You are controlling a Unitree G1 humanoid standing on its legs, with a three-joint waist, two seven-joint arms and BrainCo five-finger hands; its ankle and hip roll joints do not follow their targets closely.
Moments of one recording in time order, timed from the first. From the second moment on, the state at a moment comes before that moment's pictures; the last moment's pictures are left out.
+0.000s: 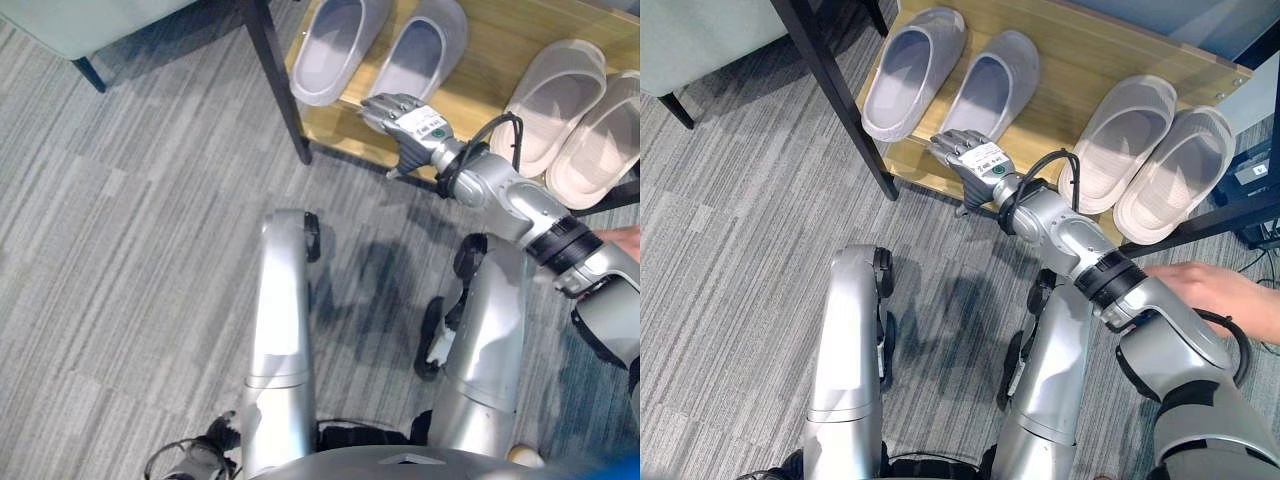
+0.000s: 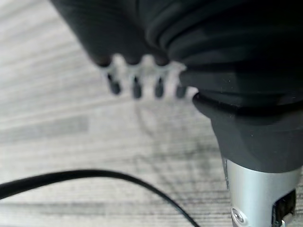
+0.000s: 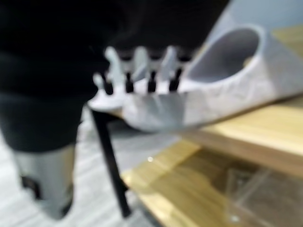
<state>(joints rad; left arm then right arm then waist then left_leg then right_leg) -0.02 0.32 -0.31 1.33 0.01 -0.12 0.09 -1.06 -0.63 0.78 0.39 -0.61 -0.09 -0.08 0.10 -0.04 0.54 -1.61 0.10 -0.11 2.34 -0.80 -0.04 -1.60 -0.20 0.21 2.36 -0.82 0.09</state>
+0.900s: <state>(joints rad) -0.02 0.32 -0.32 1.33 -0.05 -0.12 0.09 -1.10 -0.54 0.80 0.56 -0.66 -0.09 -0.18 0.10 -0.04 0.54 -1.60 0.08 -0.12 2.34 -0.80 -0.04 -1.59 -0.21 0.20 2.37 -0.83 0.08</state>
